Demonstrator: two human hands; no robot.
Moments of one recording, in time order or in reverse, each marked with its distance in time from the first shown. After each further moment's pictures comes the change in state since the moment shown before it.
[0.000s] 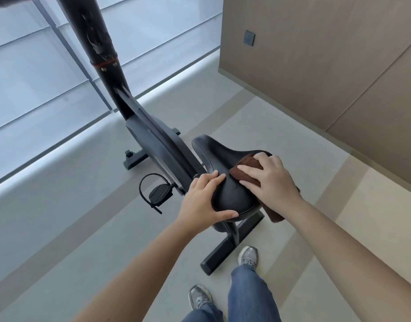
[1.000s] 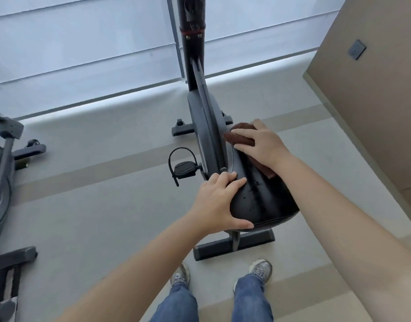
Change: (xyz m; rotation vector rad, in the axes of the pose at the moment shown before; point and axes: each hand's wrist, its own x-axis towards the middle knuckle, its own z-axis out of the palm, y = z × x) left_hand 0.005 0.049 0.020 0.179 0.086 -0.276; right_hand 0.137 0.003 0.027 0.318 -0.376 -0.310
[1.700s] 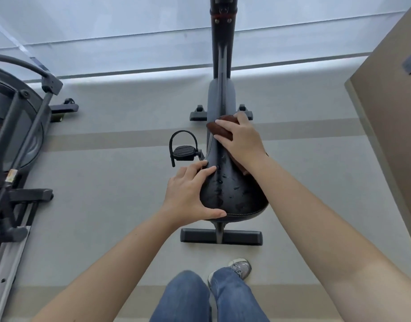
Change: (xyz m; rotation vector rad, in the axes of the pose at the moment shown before) left_hand 0.002 0.048 0.024 -0.050 0.200 -0.444; right_hand 0.007 0.019 0.003 0.055 -0.017 -0.165
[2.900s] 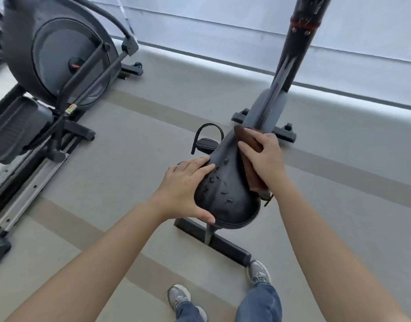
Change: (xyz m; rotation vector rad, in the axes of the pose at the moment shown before) left_hand -0.011 0.040 0.011 0.077 0.032 -0.235; right_hand -0.002 0.038 -0.025 0.422 -0.244 0.003
